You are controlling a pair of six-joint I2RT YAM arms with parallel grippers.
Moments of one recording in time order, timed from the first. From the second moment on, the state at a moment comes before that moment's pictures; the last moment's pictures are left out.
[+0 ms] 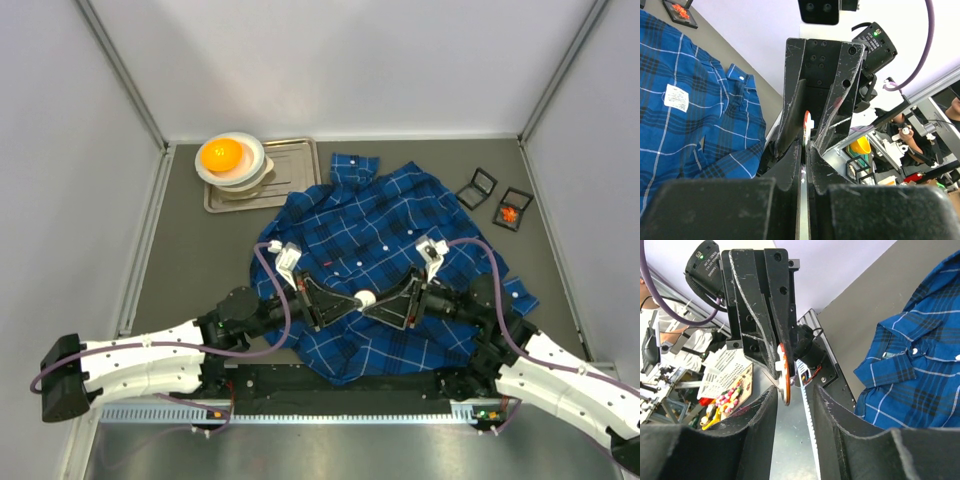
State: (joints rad) left arm -1.19 0.81 0.43 0.54 0.04 -0.82; right arm 0.86 0.52 0.38 0.22 -0.47 0.79
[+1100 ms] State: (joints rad) left arm -1.18 0.82 0.45 0.49 0.09 -0.73; right arm 0.86 0.52 0.38 0.25 -0.47 0.81
